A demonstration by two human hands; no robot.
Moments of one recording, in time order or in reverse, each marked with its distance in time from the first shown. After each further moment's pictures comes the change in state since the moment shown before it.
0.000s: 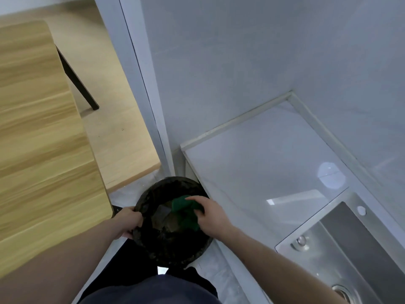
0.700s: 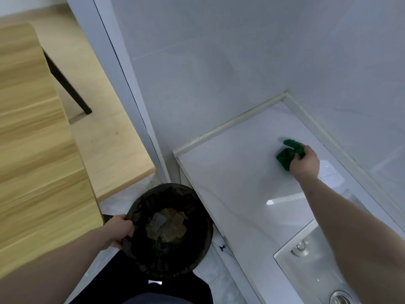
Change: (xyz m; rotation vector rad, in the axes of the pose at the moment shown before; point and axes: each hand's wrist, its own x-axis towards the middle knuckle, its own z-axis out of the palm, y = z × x) left_hand 0.027 0.000 -0.005 0.025 -0.018 -0.068; right_hand 0.052 0.139 -0.262 -0.052 0.828 0.438
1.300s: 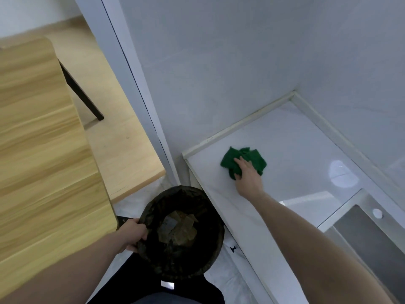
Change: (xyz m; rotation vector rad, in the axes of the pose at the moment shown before) left_hand -0.021 0.001 0.008 -0.003 -0.014 0.022; right_hand -0.117 -0.063 0.112 -0.187 -0.470 -0.378
